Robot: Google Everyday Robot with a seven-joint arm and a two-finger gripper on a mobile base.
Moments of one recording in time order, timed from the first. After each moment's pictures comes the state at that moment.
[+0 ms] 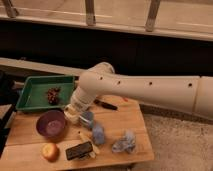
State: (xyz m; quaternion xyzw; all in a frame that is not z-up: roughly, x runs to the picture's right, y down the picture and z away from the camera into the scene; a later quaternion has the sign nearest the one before) arm -0.149 0.091 0.650 -0.33 -0.19 0.24 0.89
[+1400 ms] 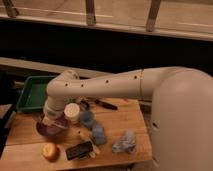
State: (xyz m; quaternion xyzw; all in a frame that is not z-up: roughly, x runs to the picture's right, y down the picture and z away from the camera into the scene) arm -0.263 0.150 0.689 -0.39 -0.21 0.14 0.89
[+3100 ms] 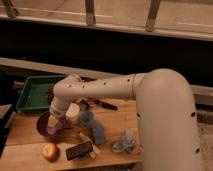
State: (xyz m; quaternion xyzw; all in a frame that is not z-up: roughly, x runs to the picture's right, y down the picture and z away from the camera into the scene) arm -0.259 0.152 0.747 -0.39 -0.20 0.16 0.88
